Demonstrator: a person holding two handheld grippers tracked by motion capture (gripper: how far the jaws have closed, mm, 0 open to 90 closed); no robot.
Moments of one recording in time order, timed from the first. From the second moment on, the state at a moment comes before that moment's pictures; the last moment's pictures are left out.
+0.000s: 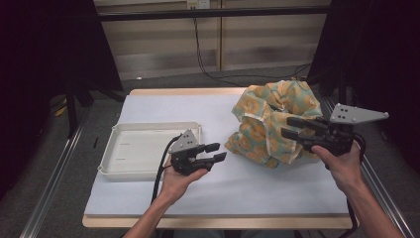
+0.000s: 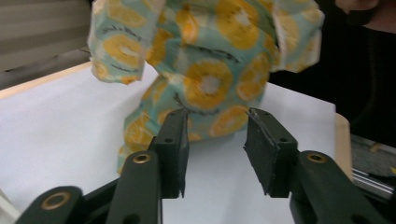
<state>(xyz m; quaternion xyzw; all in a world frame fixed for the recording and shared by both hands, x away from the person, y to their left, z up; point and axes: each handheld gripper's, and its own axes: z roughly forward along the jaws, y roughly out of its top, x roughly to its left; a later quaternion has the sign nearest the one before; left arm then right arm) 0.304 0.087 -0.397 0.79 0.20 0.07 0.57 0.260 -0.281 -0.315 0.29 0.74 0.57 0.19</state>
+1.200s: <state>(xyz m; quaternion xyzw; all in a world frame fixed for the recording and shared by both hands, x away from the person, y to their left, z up) 0.346 0.033 -0.390 0.81 0.18 0.05 0.55 0.281 -0.271 -0.327 0.29 0.78 0.54 0.16</state>
